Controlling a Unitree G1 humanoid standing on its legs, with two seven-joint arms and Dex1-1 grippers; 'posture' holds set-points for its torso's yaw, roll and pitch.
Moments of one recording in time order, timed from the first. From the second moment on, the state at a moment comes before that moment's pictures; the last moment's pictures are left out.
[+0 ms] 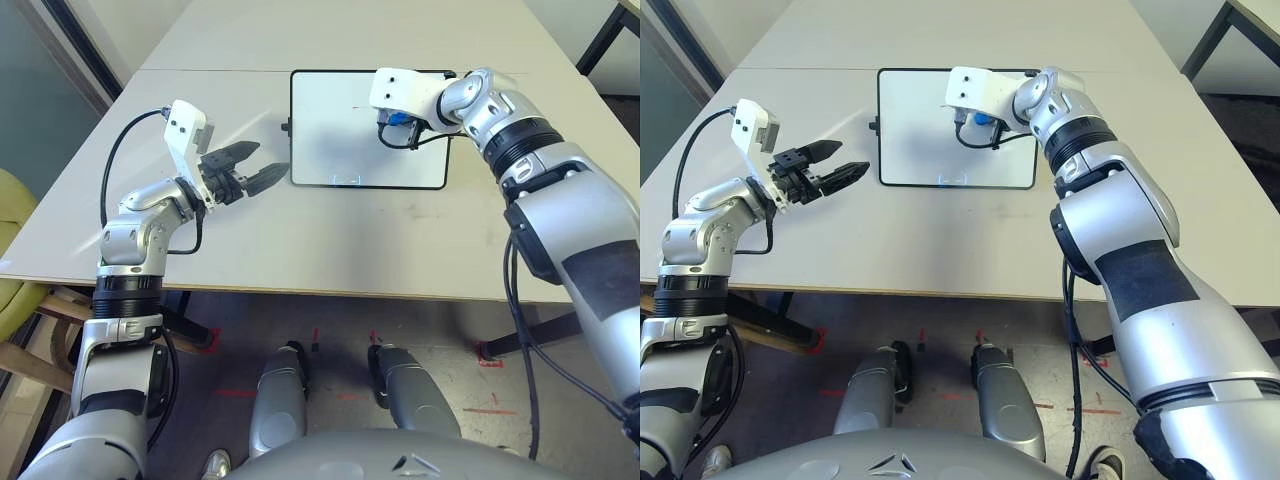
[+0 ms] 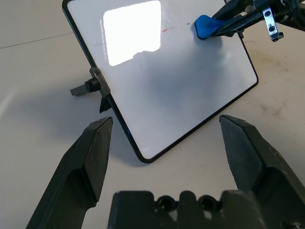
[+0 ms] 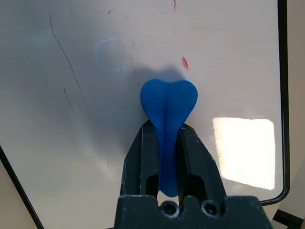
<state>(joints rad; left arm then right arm) -0.56 0.55 0.13 0.18 -0.42 0.47 -0.84 -1.45 -0.29 0.35 1.34 -0.50 0.07 0.72</state>
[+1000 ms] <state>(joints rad) -0.54 0.55 0.13 0.16 -0.43 0.47 -0.83 -1.49 -0.15 0.31 1.34 -0.47 0.08 0.66</state>
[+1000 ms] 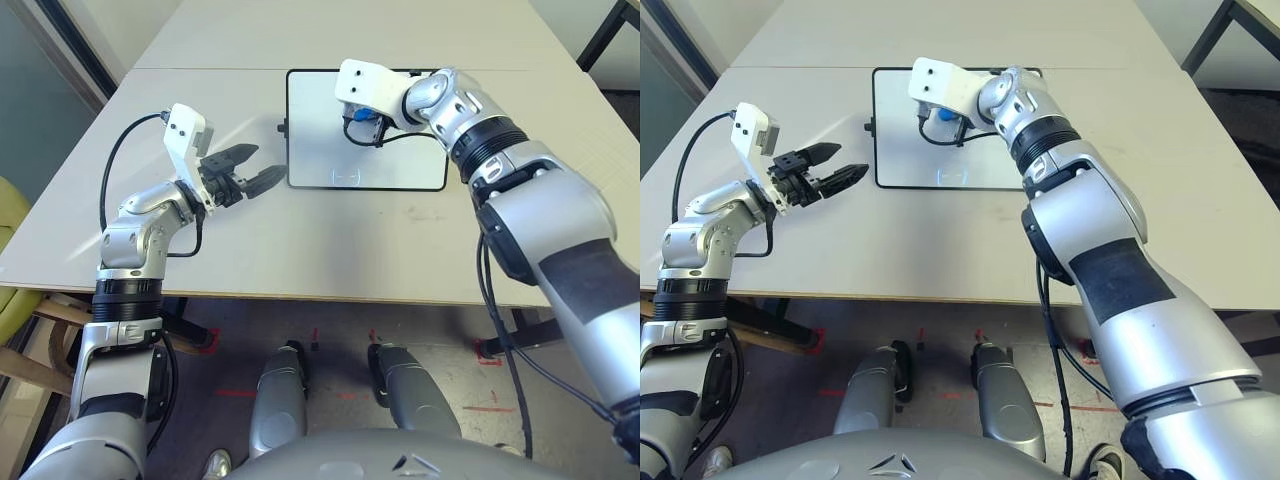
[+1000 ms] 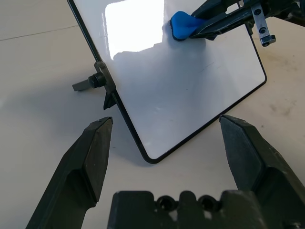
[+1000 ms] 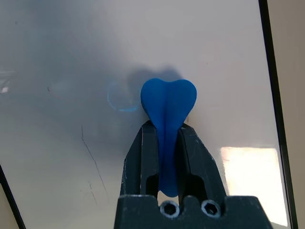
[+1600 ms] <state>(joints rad) -0.53 0.54 0.13 0.16 -0.43 0.47 -0.82 -1.49 -0.21 0.31 1.34 -0.47 0.08 0.65</state>
